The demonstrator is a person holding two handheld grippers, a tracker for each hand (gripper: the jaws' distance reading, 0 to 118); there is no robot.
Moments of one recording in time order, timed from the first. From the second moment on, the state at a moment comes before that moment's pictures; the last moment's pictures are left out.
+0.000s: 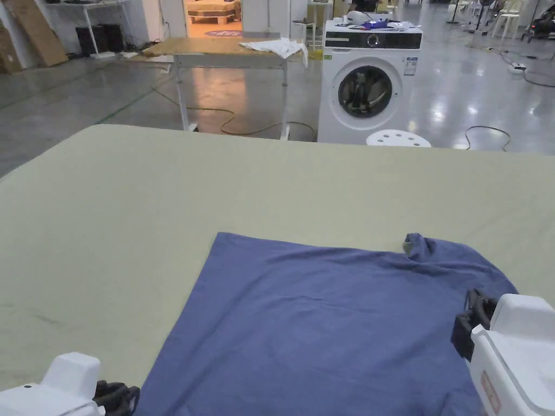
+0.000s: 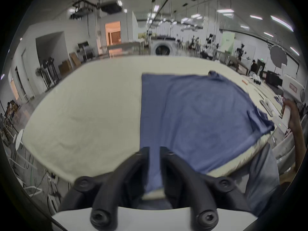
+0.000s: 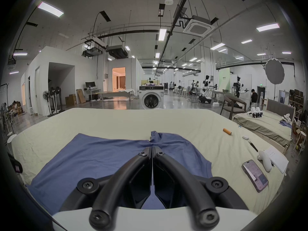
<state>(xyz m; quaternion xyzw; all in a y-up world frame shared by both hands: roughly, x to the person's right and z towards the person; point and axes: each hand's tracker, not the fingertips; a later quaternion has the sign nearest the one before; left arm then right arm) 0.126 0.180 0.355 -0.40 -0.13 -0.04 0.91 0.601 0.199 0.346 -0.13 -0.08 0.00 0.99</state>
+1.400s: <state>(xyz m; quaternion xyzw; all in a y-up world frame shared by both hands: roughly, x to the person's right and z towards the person) 0.133 0.131 0.327 -0.48 -0.10 0.01 0.87 0.710 0.119 0.450 -0.45 -0.08 0.01 0.89</state>
